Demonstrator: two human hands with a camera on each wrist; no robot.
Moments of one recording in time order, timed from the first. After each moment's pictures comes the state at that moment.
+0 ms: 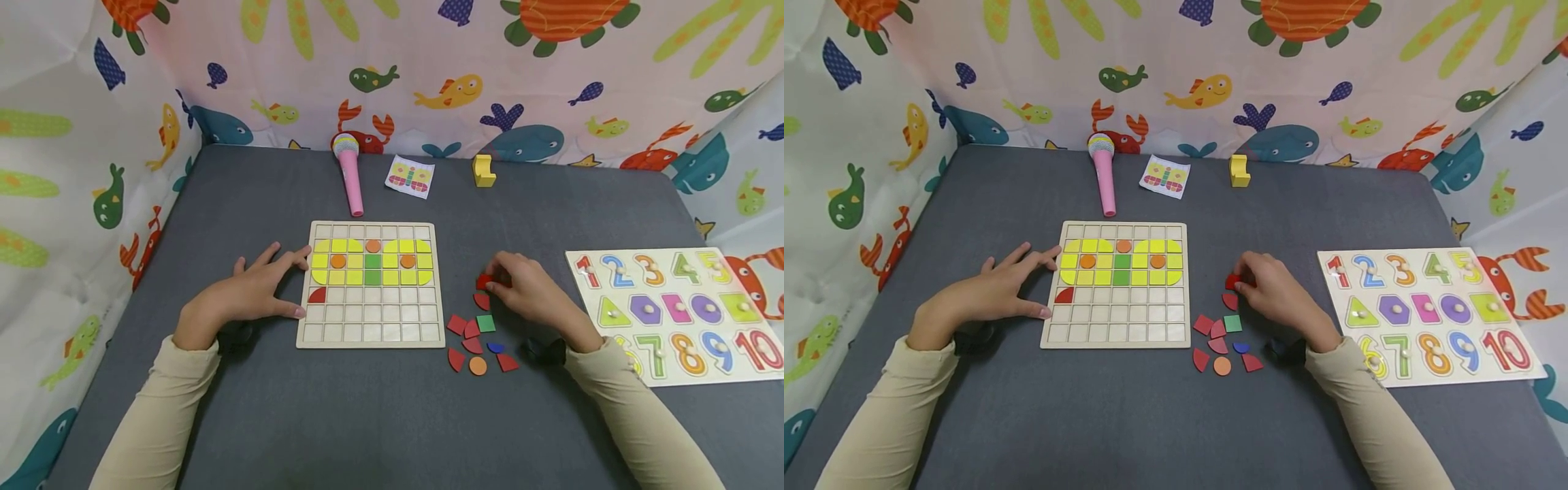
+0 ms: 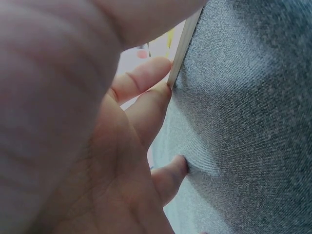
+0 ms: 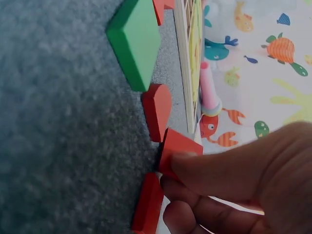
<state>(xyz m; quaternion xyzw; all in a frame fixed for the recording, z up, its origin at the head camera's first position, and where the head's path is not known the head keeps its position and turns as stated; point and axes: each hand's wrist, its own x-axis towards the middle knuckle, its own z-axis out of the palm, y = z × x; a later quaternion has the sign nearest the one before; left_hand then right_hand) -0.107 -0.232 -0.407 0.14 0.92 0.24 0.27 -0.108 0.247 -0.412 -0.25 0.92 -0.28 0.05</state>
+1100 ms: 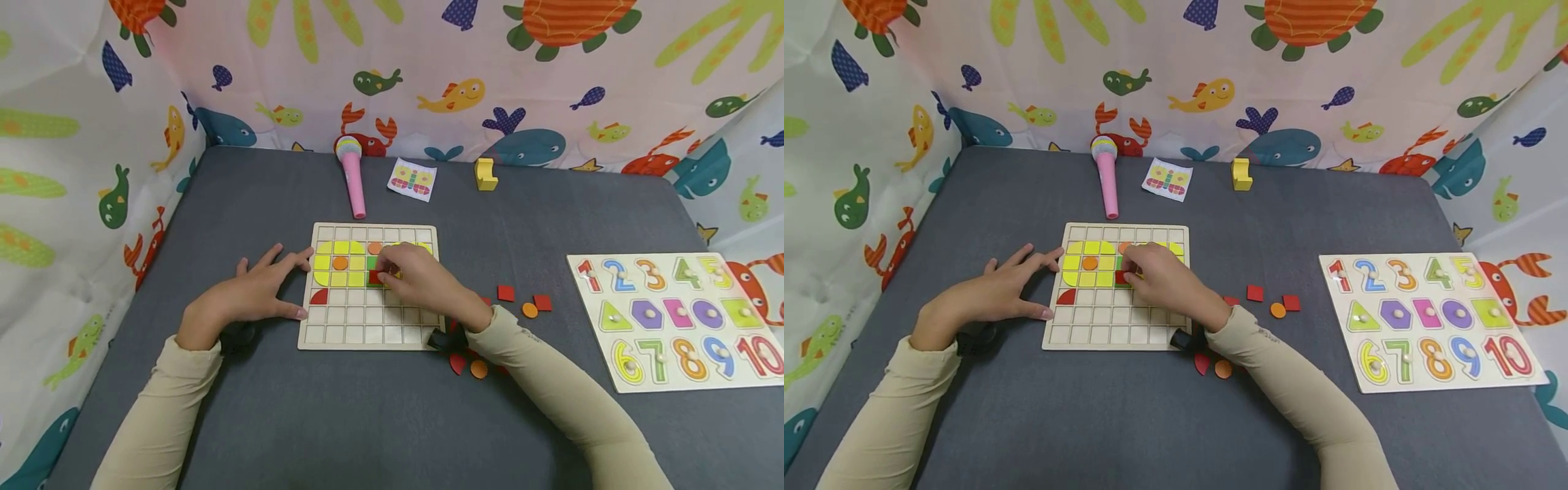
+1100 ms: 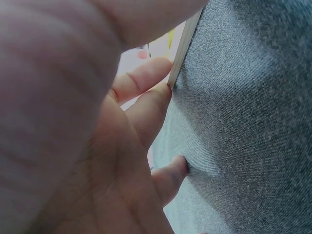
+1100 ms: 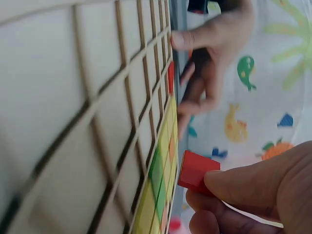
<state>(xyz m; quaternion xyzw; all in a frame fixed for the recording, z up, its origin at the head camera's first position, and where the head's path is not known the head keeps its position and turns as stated) -0.106 -0.231 -0.407 0.14 0.92 0.24 0.26 -0.127 0.086 -0.399 -0.37 0.87 -0.32 0.06</state>
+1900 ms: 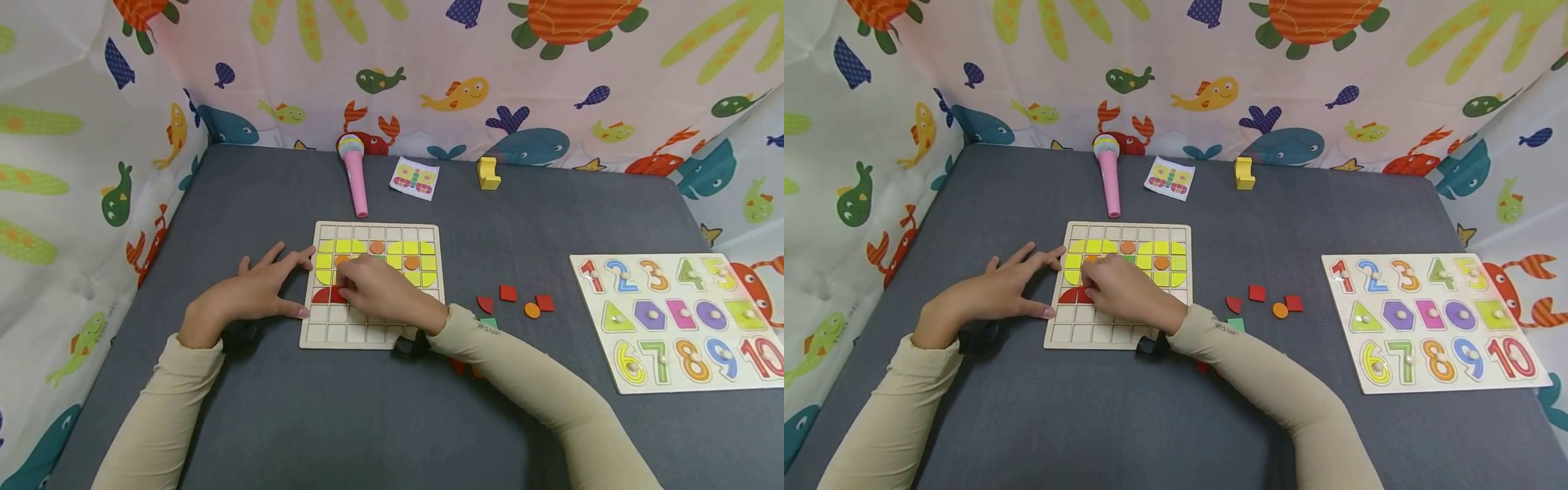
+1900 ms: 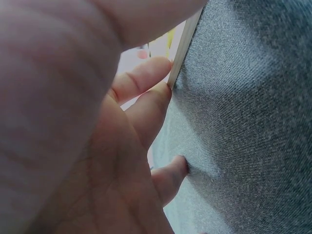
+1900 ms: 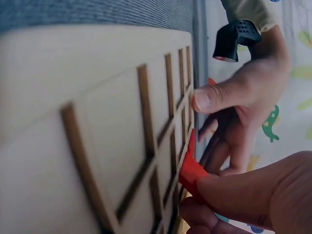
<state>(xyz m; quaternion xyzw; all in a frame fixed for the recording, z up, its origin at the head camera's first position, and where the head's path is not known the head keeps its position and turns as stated) -0.106 -0.230 -0.404 0.14 0.93 0.23 0.27 -0.118 0.024 -0.410 -0.41 0.86 -0.28 0.08</state>
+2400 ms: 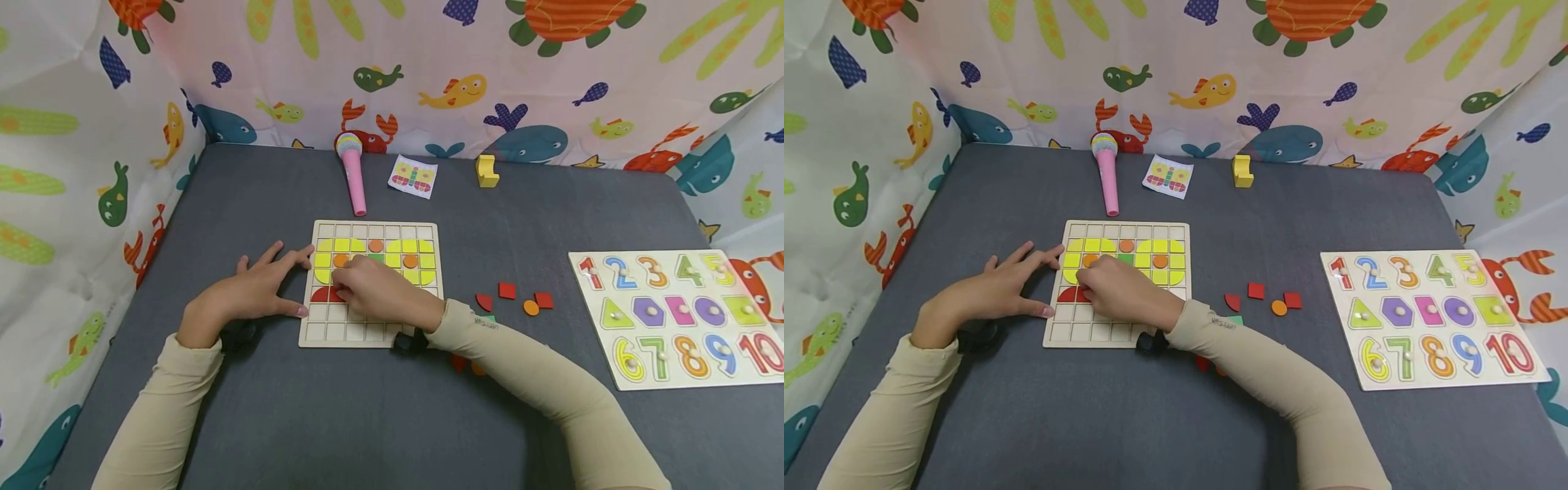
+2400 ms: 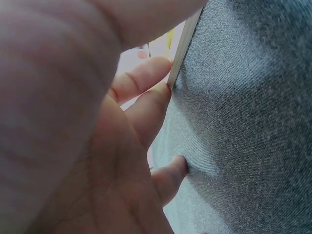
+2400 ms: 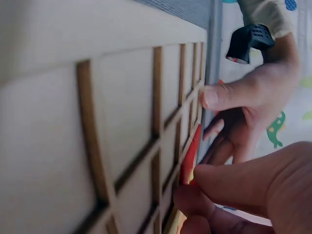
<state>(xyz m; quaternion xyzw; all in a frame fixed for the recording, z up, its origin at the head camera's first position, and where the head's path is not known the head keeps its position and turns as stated) -0.106 -0.229 -0.405 0.15 0.92 0.23 0.27 -0.120 0.024 -0.409 -0.45 0.85 -0.24 0.09</state>
